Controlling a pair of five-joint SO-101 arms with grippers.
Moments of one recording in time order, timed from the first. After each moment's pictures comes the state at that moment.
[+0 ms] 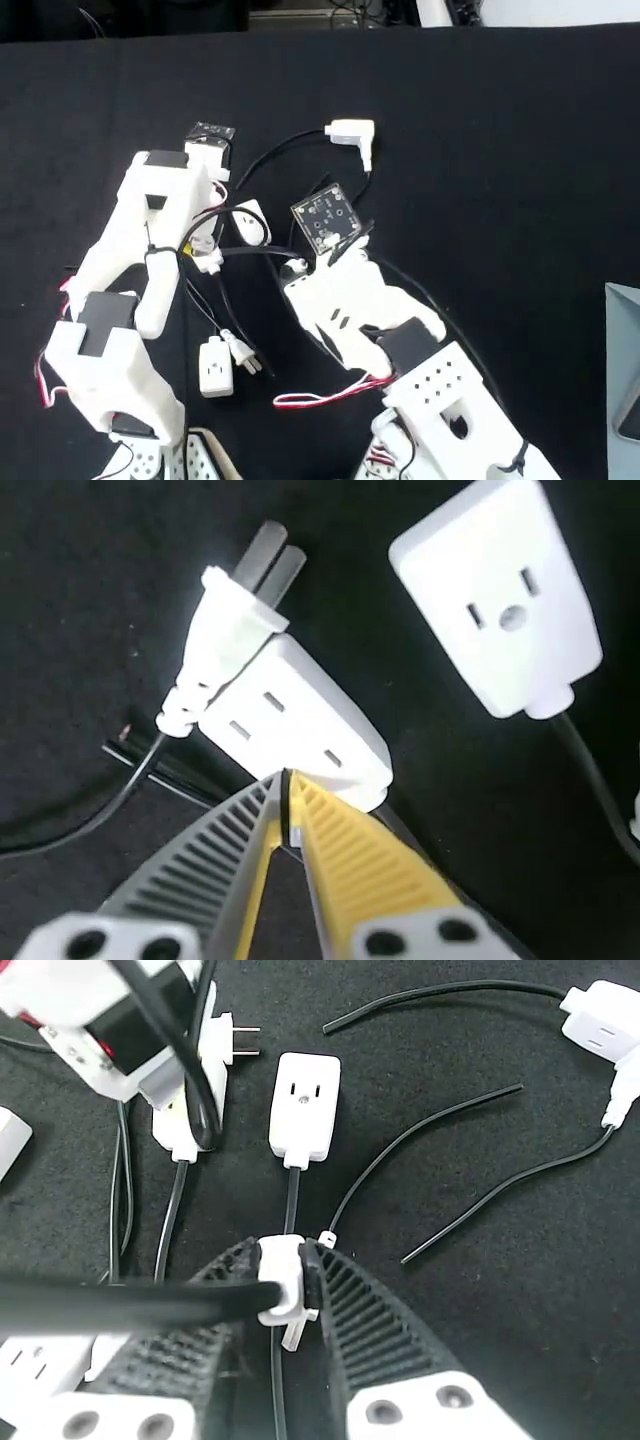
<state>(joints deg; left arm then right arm) 1.1 12.6 11.7 72.5 -7.5 -33.1 -60.4 67.4 45.8 -0.9</state>
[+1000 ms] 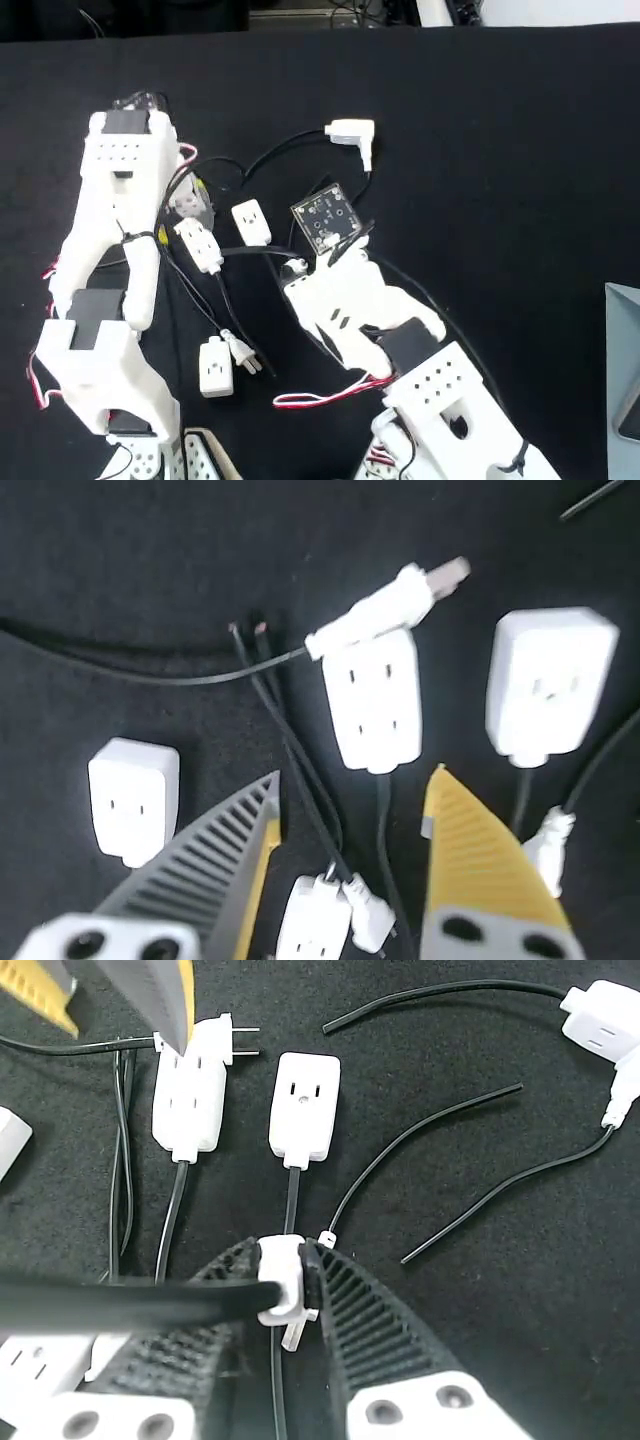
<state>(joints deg) -4.7 13.1 -7.2 93.1 19.2 -33.1 -60.4 67.4 45.8 -0.9</state>
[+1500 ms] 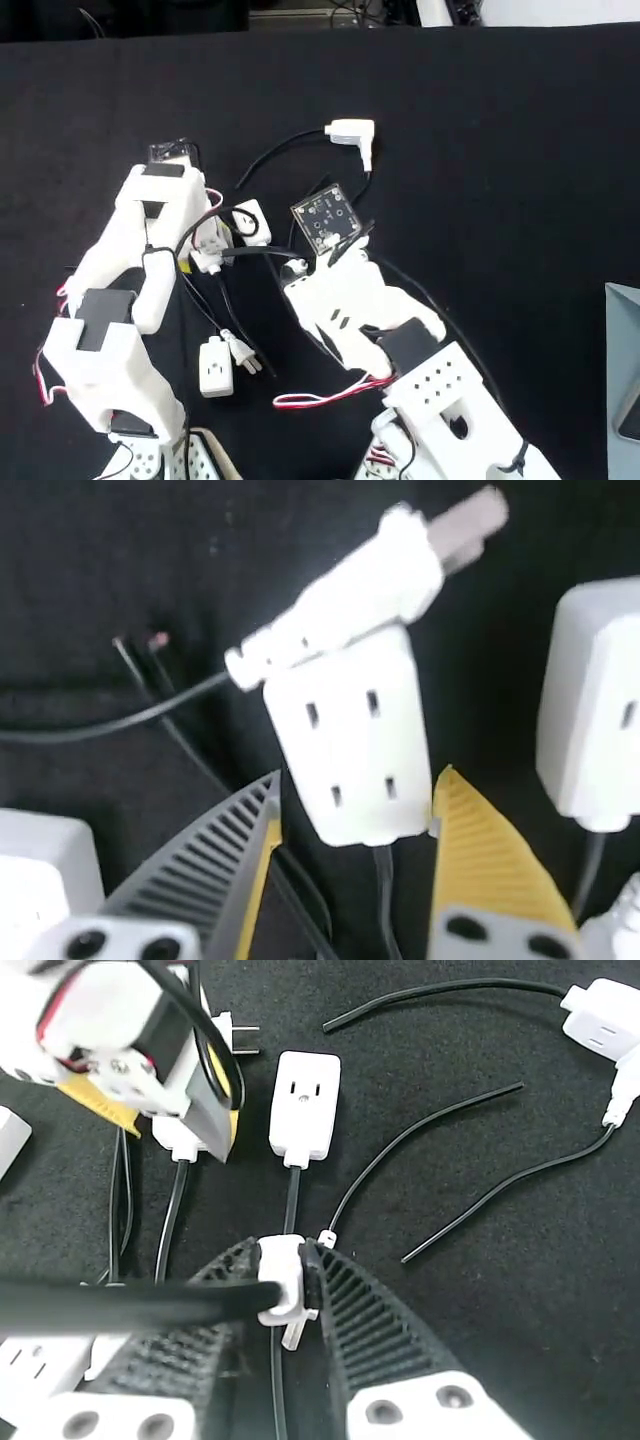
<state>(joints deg) -0.7 13.1 16.9 68.6 19.6 -33.1 -60.4 67.6 45.8 -0.9</state>
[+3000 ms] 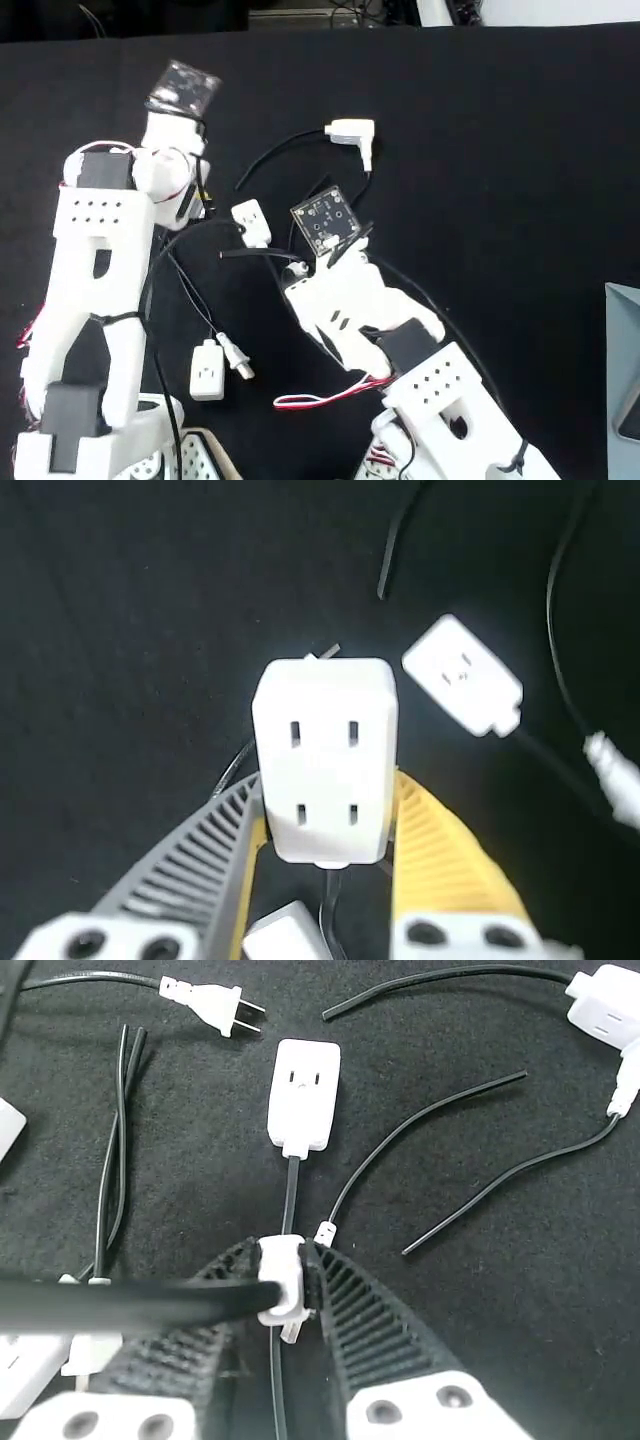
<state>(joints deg) -2.5 -15.6 11.9 74.4 -24.2 -33.1 -60.4 68.4 45.8 -0.9</state>
